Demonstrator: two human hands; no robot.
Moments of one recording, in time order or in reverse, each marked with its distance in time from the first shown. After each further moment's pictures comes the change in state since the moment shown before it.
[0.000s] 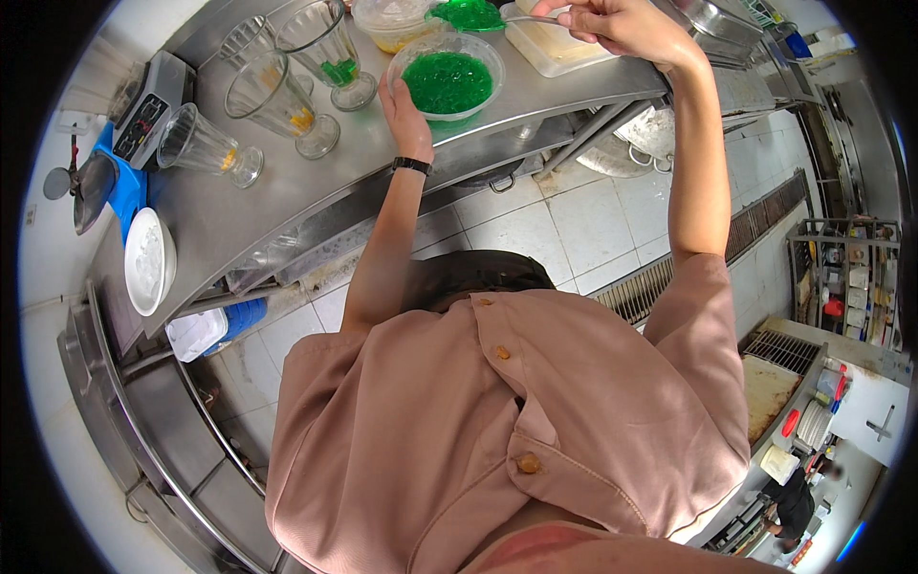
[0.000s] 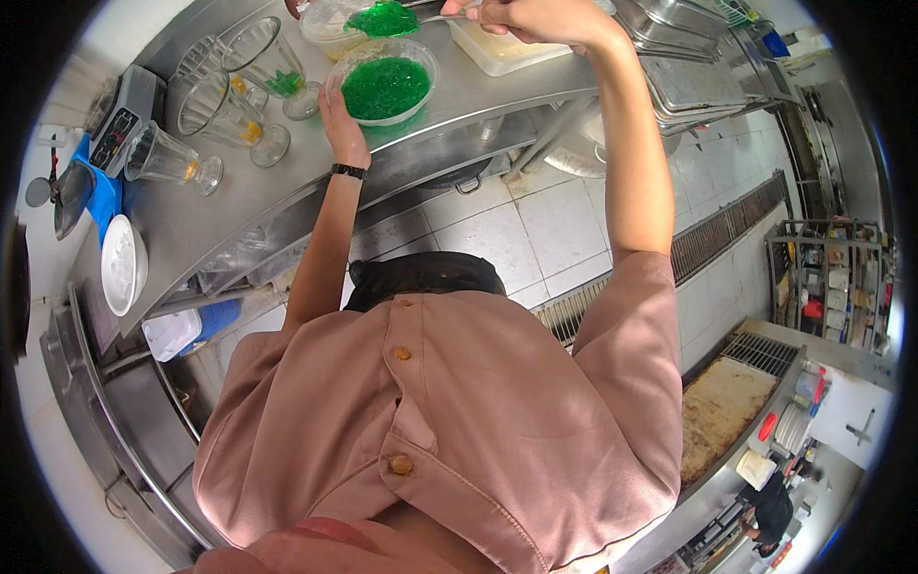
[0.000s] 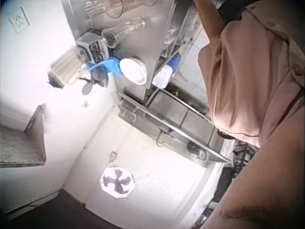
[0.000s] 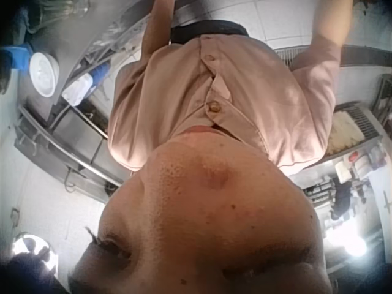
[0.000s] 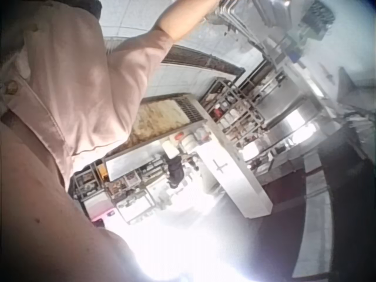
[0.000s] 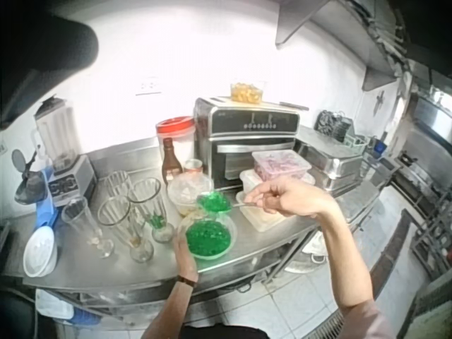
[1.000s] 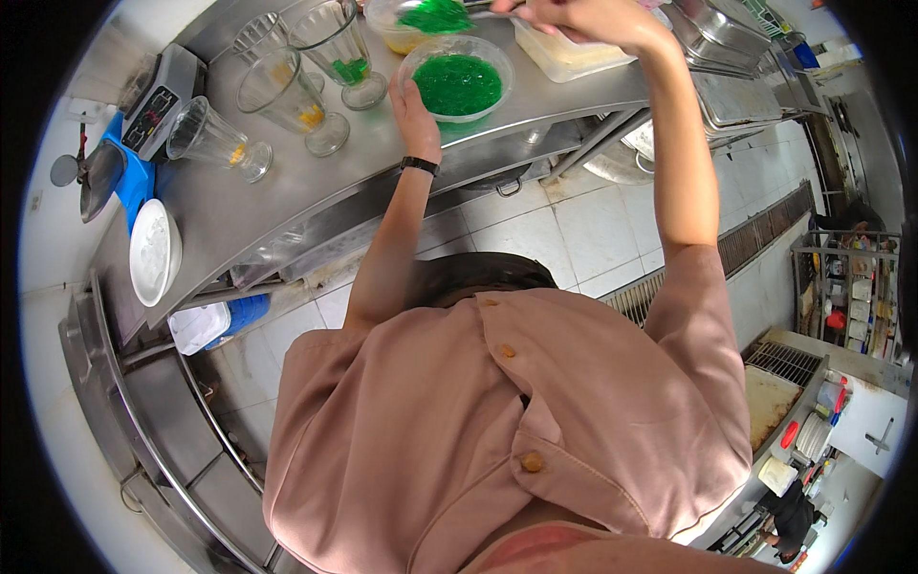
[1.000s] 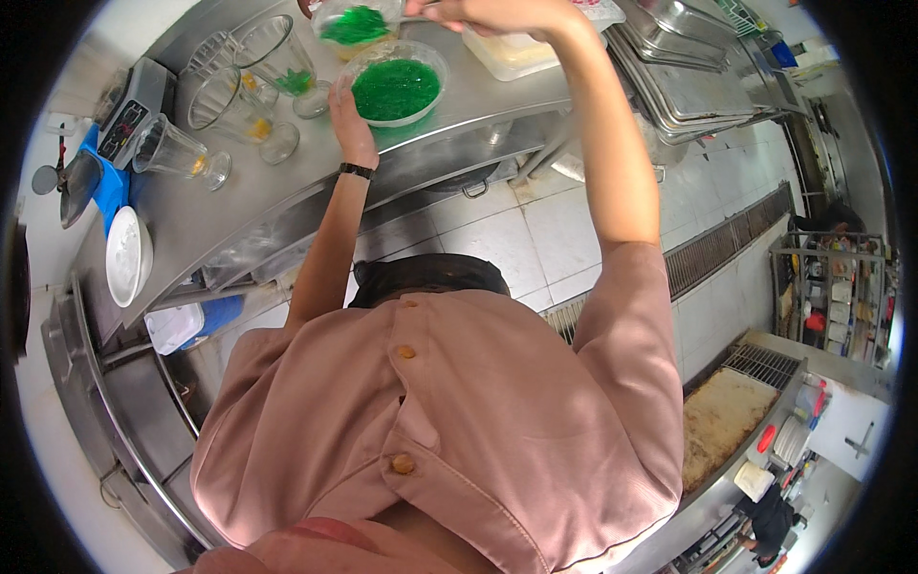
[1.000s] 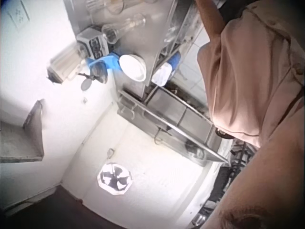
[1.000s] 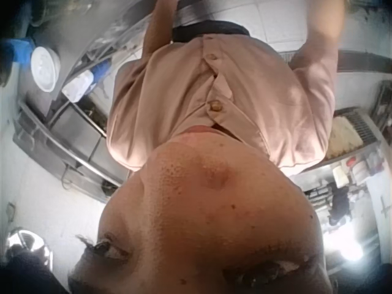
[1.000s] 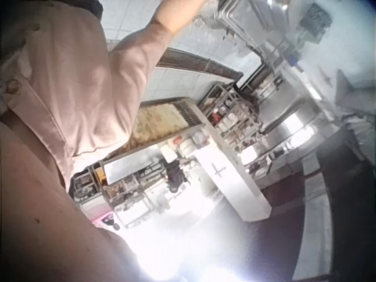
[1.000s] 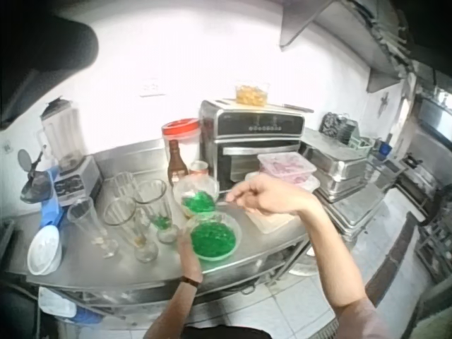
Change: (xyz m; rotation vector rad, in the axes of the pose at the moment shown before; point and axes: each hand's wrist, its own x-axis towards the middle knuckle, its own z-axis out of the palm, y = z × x) left_hand 0.002 -0.002 -0.001 0.093 0.029 0.046; right_hand 0.036 -0.015 0.012 -0.036 -0.113 -0.198
